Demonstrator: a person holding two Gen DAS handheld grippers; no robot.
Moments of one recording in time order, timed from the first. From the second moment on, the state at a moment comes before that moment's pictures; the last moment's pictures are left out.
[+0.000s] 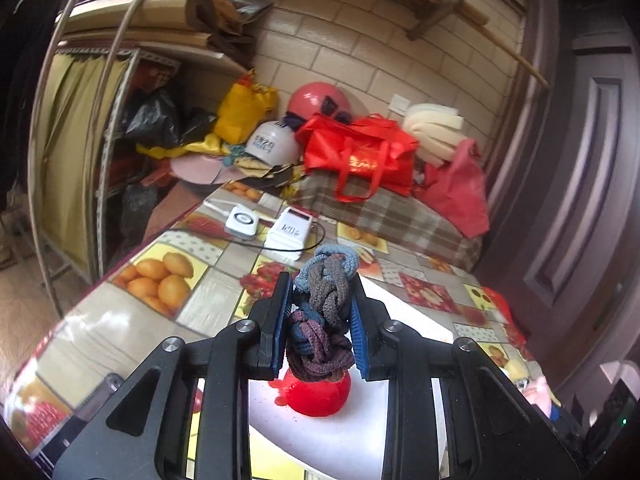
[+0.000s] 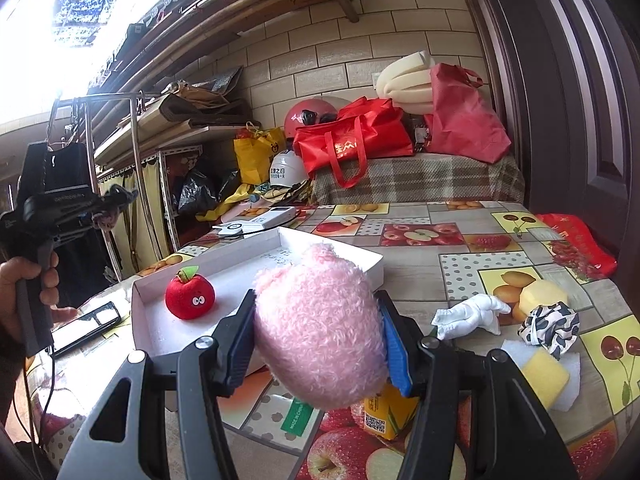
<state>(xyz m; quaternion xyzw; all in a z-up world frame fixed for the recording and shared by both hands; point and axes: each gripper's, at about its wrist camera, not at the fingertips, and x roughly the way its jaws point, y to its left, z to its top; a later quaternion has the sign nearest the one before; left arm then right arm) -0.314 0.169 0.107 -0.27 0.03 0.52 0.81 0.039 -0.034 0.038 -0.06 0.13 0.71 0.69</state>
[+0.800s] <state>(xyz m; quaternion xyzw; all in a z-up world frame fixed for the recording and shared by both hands) -0.243 0.149 0.043 -0.09 0.15 0.58 0.79 0.038 -0.031 0.036 -0.07 0.13 0.71 0.69</state>
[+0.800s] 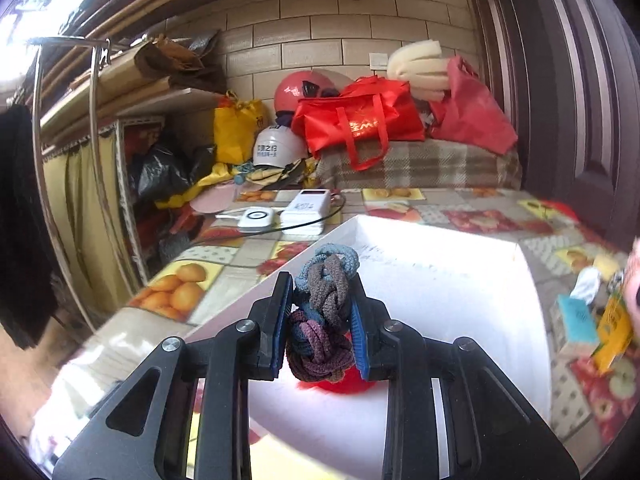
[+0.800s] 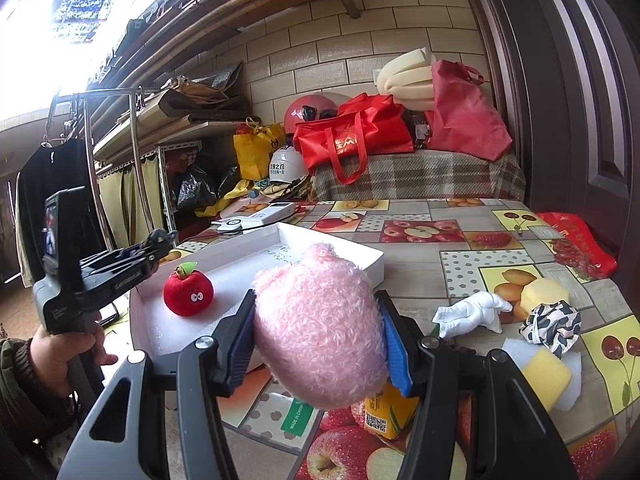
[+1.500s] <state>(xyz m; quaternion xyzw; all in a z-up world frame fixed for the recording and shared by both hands) -0.221 0.128 0.037 -0.08 0.20 0.54 0.82 0.021 -0.024 0.037 -0.09 0.12 0.72 0.68</state>
